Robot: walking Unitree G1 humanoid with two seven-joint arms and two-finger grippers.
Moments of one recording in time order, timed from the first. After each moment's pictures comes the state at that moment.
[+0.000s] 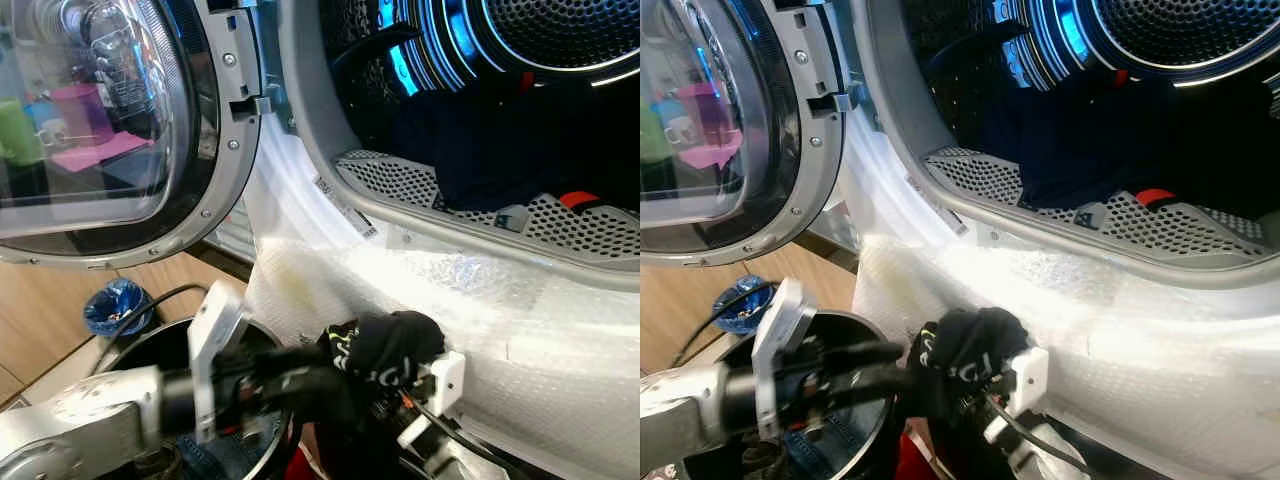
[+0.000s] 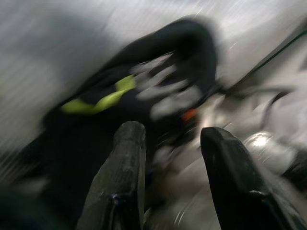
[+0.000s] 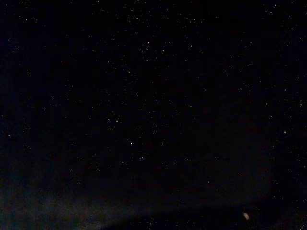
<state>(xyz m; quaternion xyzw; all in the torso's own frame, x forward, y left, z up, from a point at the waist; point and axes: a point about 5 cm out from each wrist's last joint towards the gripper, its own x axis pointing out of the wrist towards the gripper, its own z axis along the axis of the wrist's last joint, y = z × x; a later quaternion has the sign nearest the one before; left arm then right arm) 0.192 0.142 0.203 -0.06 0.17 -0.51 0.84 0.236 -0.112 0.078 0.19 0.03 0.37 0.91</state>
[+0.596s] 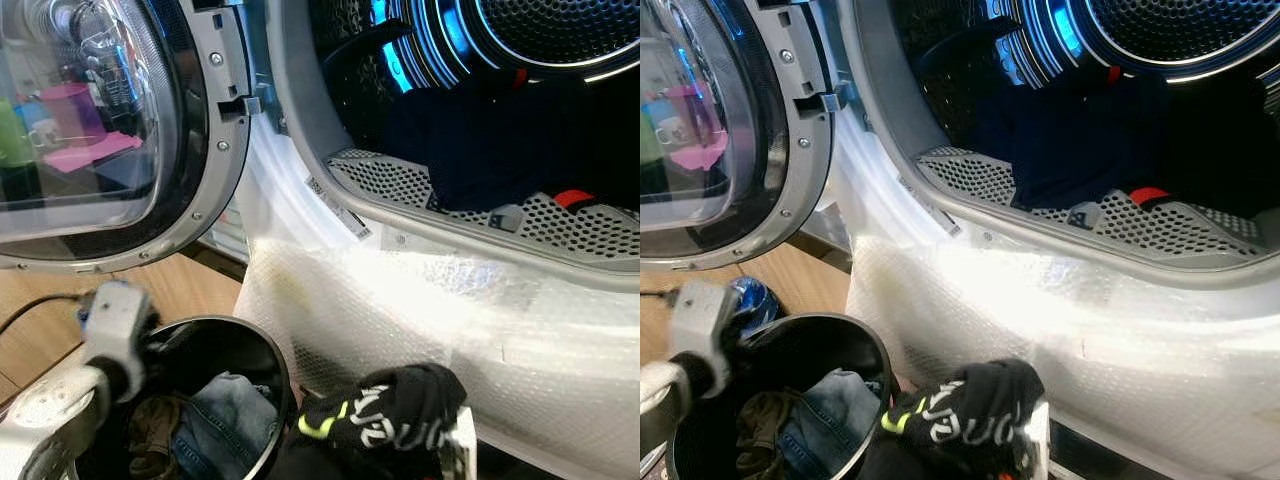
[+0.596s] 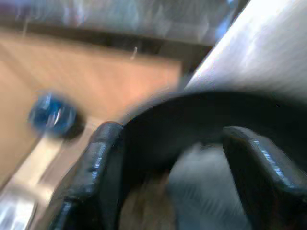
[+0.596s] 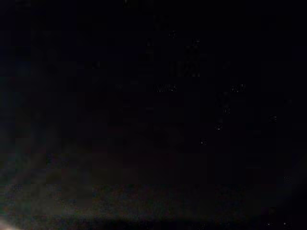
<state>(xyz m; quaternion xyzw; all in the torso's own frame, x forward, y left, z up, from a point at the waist) 0.240 0.246 0.131 0.06 0.18 -0.03 0.98 0.174 -0.111 0.080 0.27 0.07 0.57 0.77</state>
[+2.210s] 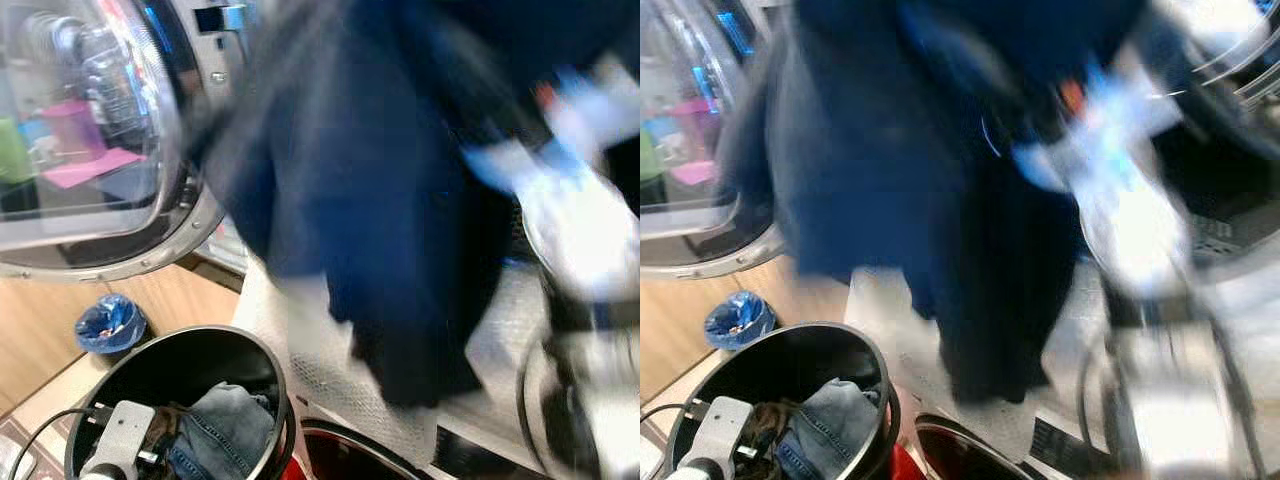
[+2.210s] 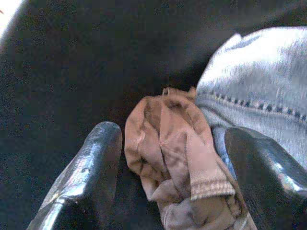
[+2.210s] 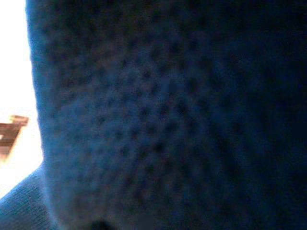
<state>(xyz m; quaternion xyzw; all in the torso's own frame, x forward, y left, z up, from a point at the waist) 0.219 0.261 -0.004 0.15 0.25 -0.01 0.96 0.309 -0.093 0.405 0.09 -0.33 0.73 0.59</state>
